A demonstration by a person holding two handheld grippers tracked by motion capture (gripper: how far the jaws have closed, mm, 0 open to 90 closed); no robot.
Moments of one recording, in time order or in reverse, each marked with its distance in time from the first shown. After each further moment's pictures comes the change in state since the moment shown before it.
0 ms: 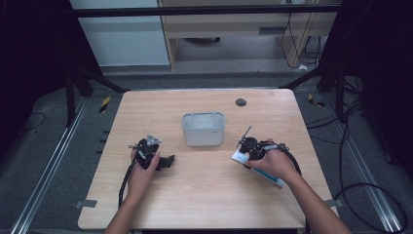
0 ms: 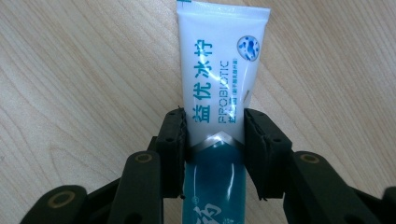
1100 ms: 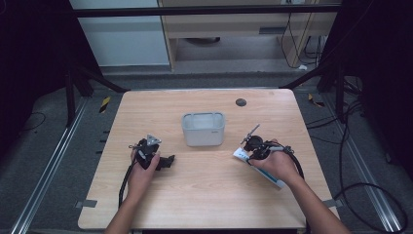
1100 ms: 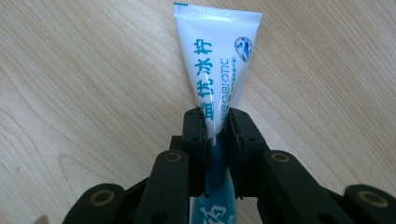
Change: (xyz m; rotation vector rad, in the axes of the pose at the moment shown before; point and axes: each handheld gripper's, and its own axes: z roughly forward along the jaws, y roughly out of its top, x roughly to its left) left arm 0.000 0.000 0.000 -0.001 0.000 -0.001; right arm -0.006 -0.012 -0.008 -0.095 0.010 0.093
